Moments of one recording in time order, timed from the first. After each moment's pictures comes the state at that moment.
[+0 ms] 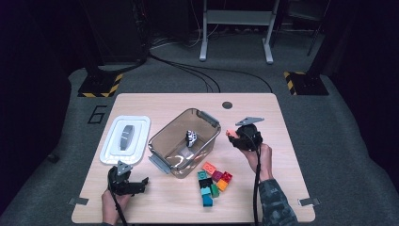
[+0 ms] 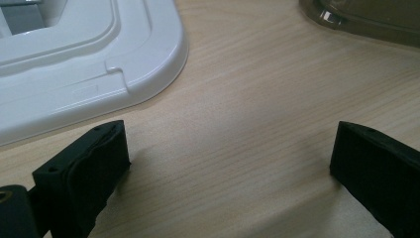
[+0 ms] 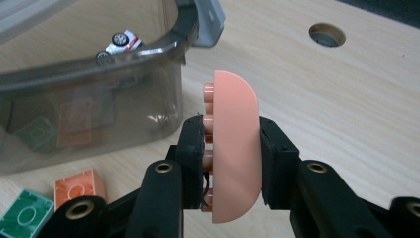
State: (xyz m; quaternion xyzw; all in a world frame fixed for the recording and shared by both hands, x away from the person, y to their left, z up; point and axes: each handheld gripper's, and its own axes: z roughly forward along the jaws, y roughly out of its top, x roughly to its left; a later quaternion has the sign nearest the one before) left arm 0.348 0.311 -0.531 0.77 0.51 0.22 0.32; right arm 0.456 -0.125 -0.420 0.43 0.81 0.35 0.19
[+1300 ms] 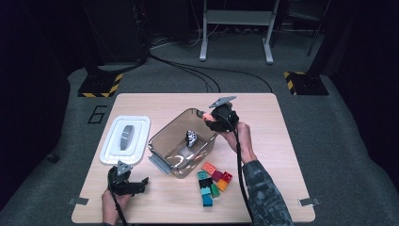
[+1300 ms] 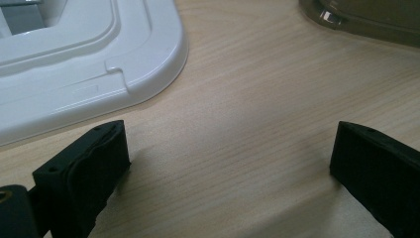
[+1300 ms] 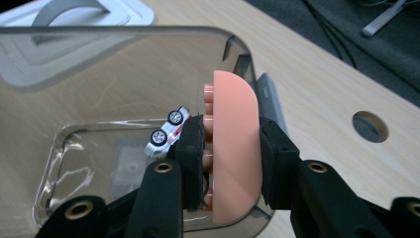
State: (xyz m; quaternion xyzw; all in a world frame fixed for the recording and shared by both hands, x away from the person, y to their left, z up) left arm 0.348 0.311 -0.531 0.77 0.51 0.22 0.32; right arm 0.494 -0.051 -0.375 0.34 0.85 0.35 0.18
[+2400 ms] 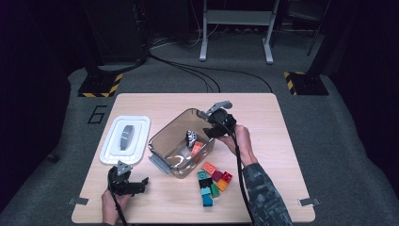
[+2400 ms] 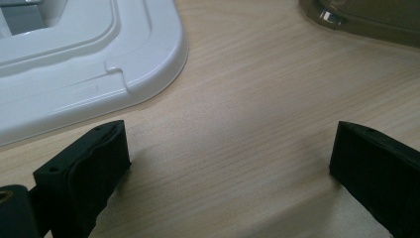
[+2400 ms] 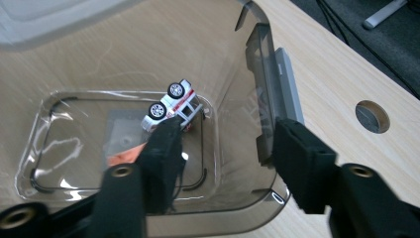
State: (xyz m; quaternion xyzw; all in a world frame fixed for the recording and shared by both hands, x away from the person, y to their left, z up) left arm 0.348 0.311 -0.531 0.77 0.51 0.22 0.32; right arm 0.487 -0.046 -0.385 0.32 0.87 0.31 0.20
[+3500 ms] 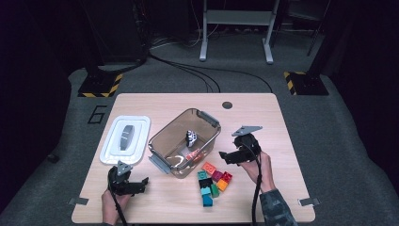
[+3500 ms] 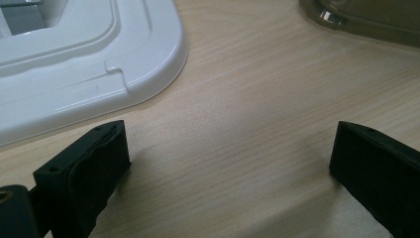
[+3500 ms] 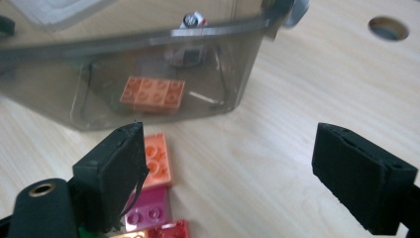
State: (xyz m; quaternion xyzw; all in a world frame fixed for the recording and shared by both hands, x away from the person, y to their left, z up) left arm 0.348 0.311 -0.531 0.77 0.51 0.22 0.32; right arm 0.415 -0.117 -0.420 0.38 0.84 0.36 0.14
